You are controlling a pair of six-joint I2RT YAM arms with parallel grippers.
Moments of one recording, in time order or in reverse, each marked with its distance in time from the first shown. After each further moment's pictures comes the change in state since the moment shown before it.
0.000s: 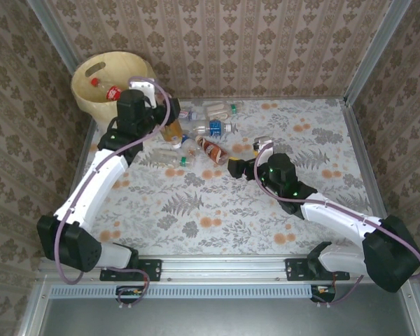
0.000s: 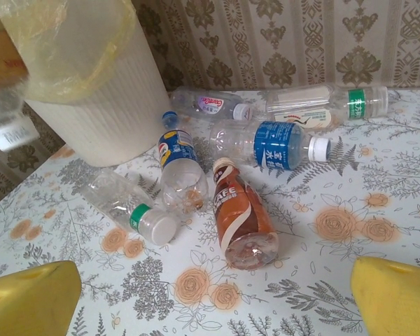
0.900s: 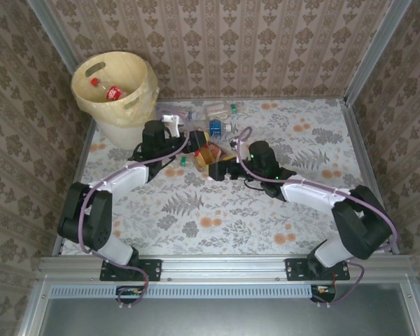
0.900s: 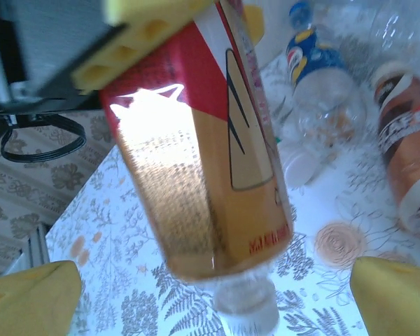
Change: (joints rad) left arm -0.034 0.176 -0.420 0.573 0.543 -0.316; right arm 0.003 0.266 0.175 -0.022 -0.432 0.150
